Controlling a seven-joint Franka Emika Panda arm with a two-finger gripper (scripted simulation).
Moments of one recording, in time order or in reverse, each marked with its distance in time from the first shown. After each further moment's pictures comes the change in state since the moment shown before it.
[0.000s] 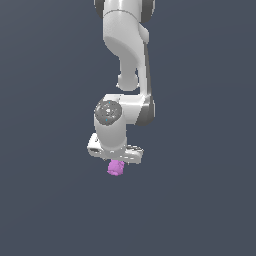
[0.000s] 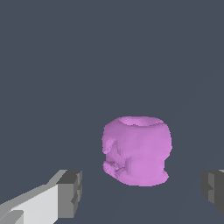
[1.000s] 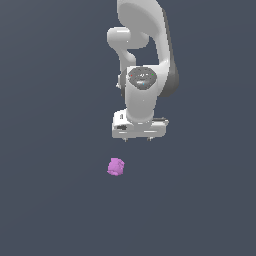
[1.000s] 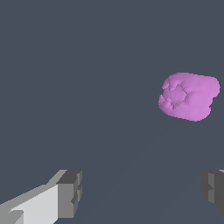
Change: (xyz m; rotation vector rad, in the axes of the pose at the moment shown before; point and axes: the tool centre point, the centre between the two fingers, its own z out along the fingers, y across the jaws) arm -0.082 -0.076 -0.059 0.019 -0.035 -0.201
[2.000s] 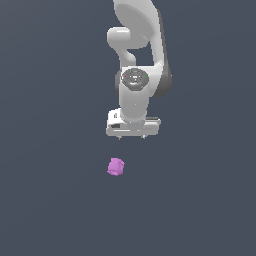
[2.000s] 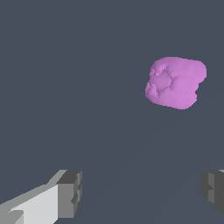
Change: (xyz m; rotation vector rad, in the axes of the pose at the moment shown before) arm -0.016 0.024 0.009 -0.027 -0.026 -0.003
